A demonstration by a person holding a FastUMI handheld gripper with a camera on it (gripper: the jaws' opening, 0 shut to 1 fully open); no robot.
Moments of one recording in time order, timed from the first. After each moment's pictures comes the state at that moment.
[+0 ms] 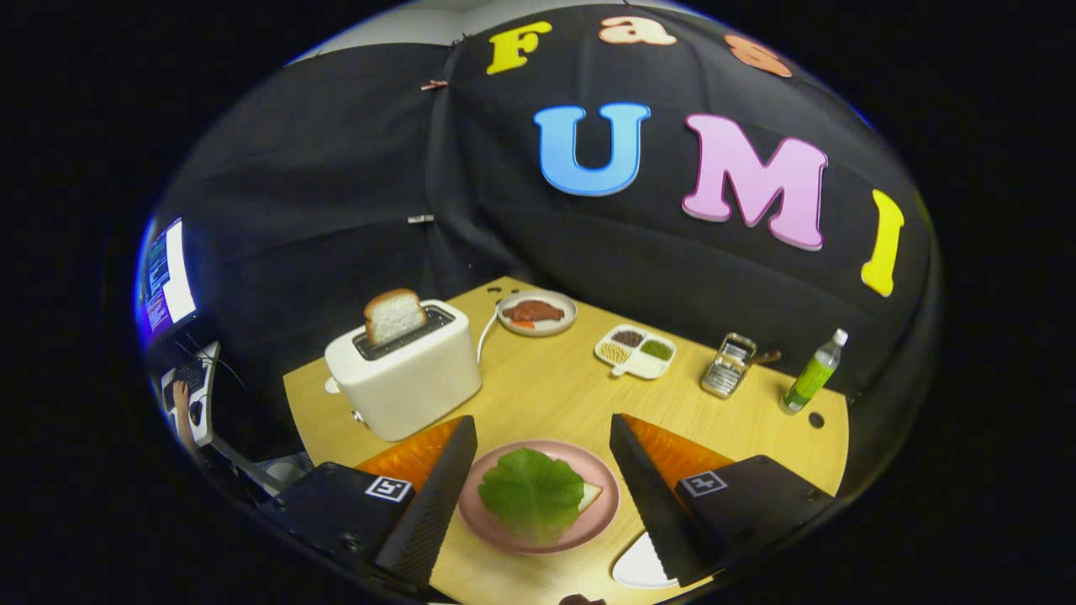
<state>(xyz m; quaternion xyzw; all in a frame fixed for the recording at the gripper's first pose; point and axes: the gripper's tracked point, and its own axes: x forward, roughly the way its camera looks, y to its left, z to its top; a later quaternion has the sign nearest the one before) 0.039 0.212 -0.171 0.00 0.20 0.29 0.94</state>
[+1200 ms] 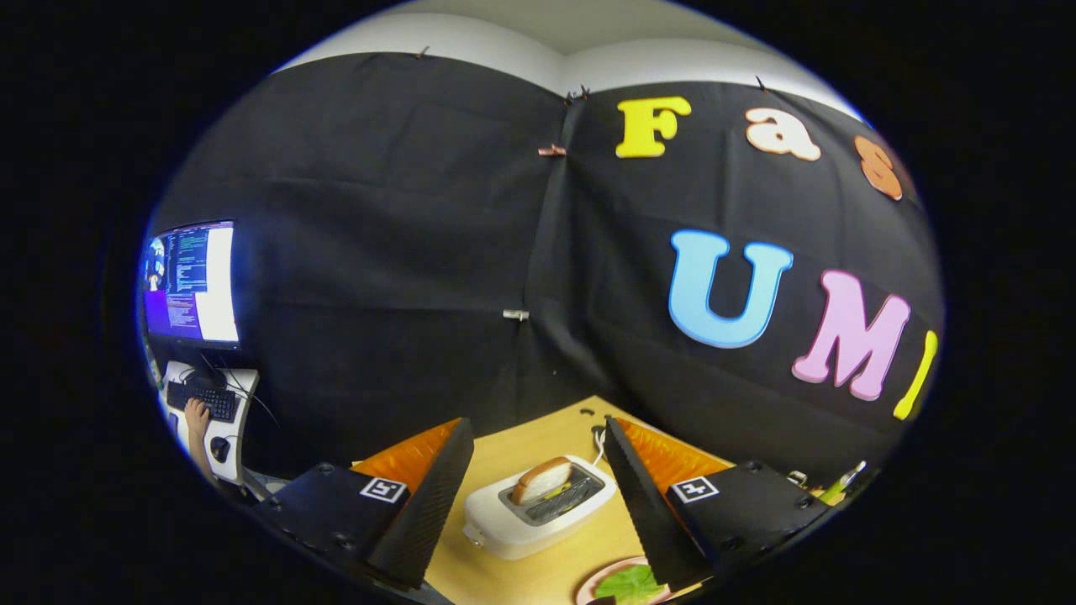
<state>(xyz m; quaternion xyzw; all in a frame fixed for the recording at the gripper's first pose) 0.028 0.455 -0.033 -0.01 0.13 0.36 0.92</state>
